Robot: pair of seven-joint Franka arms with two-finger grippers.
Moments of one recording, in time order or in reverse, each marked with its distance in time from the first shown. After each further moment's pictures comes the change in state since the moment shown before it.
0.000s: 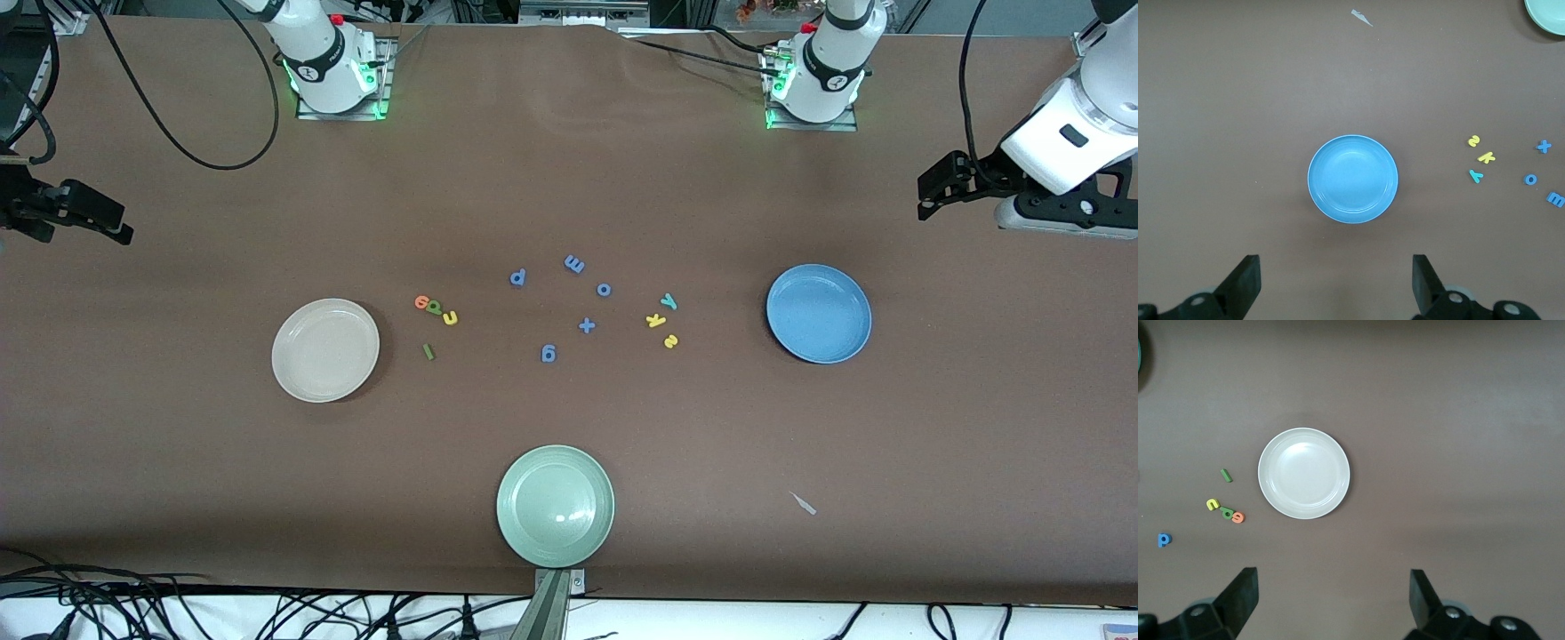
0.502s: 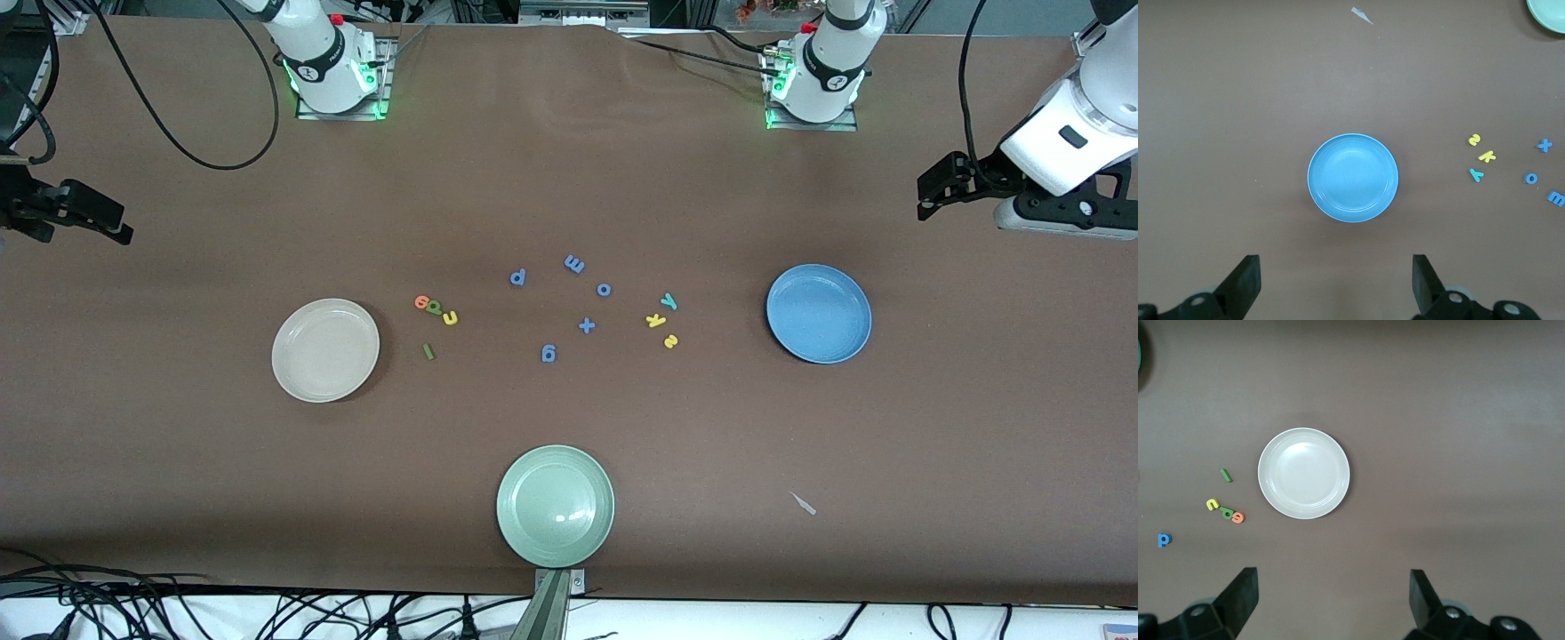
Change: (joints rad) left arm 0.000 0.006 0.001 0.000 0.000 -0.008 -0.001; right arm 0.000 0.000 -0.001 0.000 0.000 0.000 0.000
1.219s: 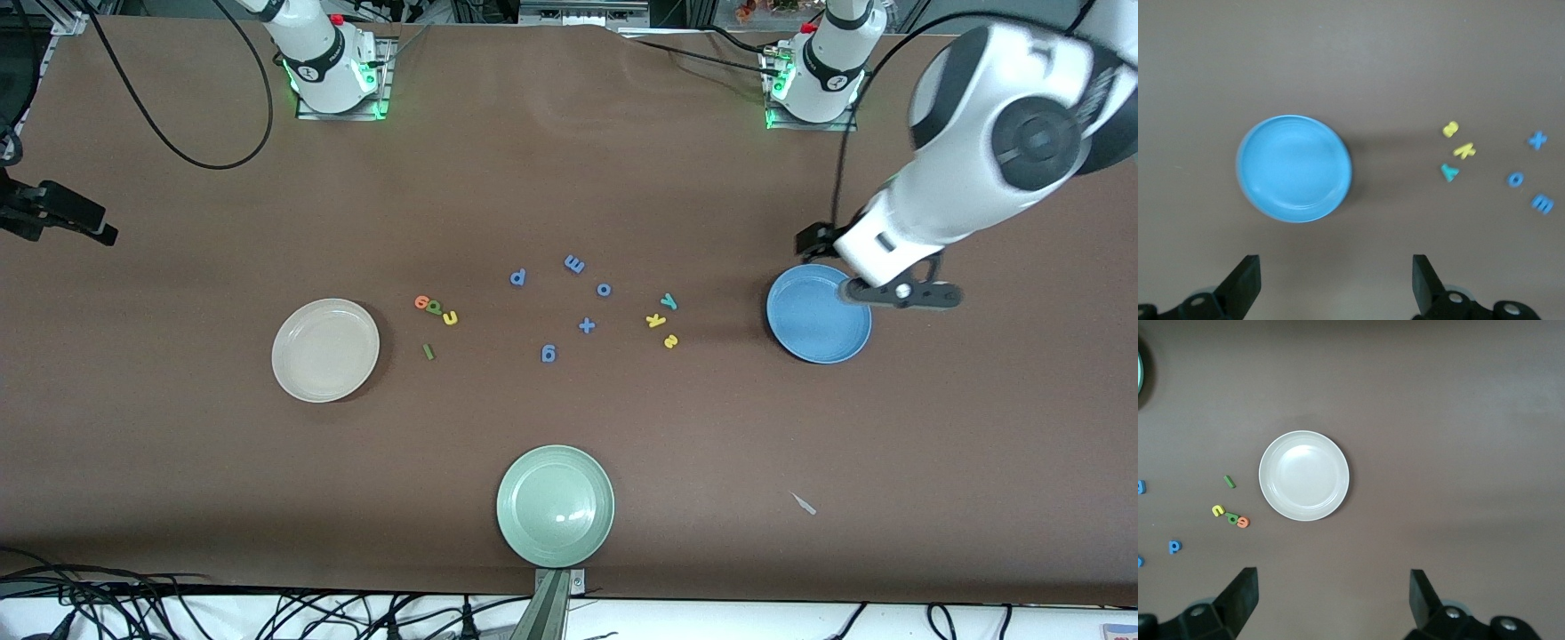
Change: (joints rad) left arm -0.050 0.236 -0.161 -0.008 -0.004 0.098 -0.297; right arm -0.001 0.003 -0.066 0.000 0.056 -0.001 -0.004
